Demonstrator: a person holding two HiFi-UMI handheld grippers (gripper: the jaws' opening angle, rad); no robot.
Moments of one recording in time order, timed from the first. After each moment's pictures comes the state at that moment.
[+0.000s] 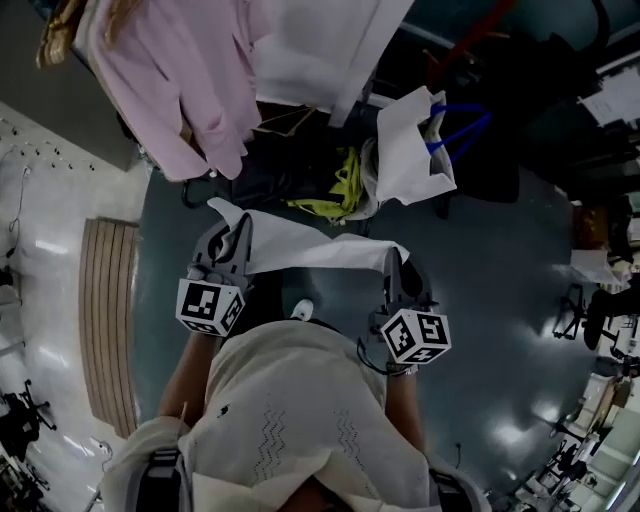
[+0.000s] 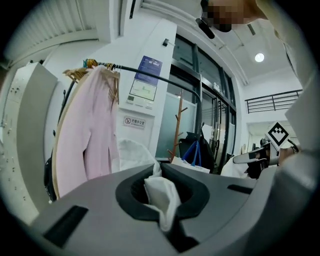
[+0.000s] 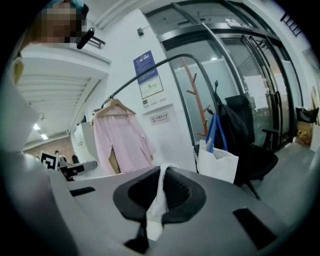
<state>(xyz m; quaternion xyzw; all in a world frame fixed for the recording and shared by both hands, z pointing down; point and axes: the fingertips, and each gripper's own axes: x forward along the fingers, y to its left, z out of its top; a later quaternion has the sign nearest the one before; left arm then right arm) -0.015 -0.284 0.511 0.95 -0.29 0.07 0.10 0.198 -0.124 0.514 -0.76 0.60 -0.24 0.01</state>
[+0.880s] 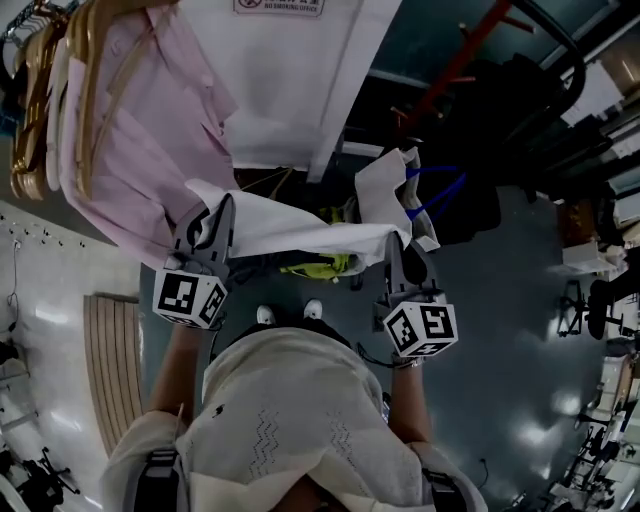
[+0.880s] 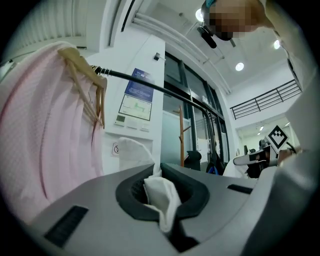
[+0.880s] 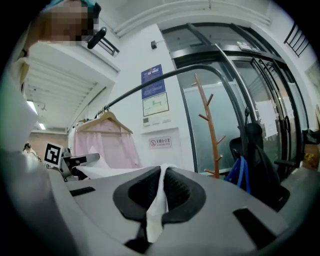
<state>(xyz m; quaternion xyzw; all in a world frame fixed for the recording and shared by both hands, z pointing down) 0.078 -0.481 0.397 0.97 -0.23 -0.03 0.02 0.278 -0.295 0.412 -0.79 0.60 -0.10 0.02</state>
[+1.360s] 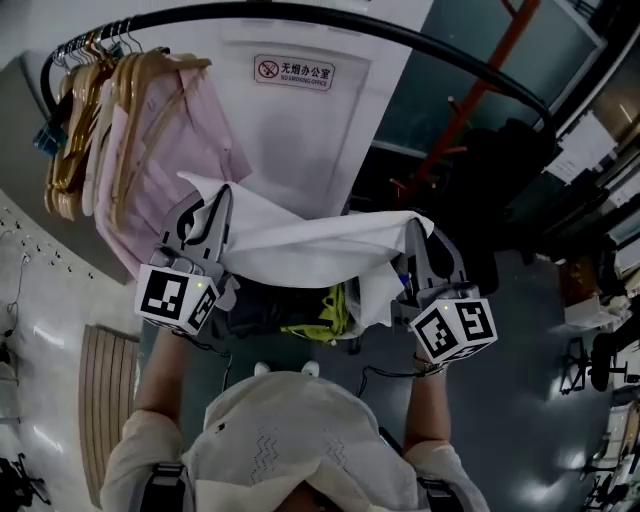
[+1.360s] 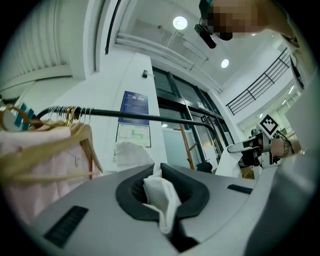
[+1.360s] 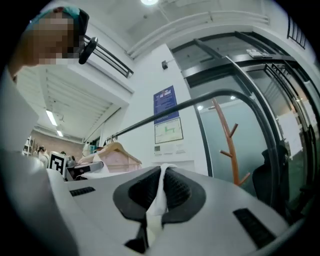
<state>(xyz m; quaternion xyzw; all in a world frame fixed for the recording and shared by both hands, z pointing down) 0.092 -0.504 0.250 0.96 -0.26 -0.09 -0.10 0.308 -0.347 0.249 -0.74 0.67 0.01 0.08</state>
